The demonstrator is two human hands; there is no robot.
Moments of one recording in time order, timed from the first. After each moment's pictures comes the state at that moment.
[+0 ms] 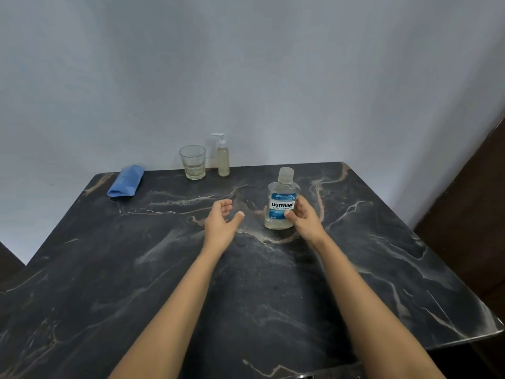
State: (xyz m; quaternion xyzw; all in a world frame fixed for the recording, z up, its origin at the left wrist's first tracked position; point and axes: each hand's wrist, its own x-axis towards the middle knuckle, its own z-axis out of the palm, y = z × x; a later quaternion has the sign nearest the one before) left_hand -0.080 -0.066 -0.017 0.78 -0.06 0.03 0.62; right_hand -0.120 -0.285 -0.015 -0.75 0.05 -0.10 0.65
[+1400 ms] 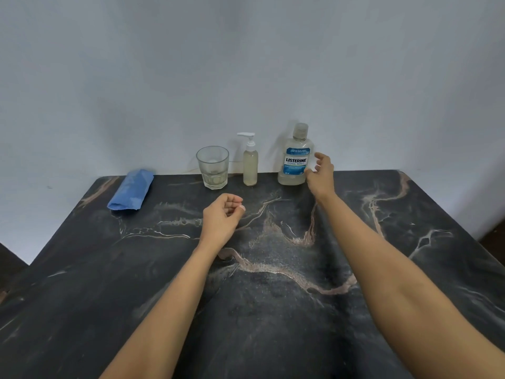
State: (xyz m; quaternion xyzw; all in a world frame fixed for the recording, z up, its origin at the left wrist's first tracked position) left_hand 0.059 -0.032 -0.039 0.81 -0.08 0.07 0.57; right_hand 0.110 -0.292 -0.010 -0.79 0.16 -0.22 0.55
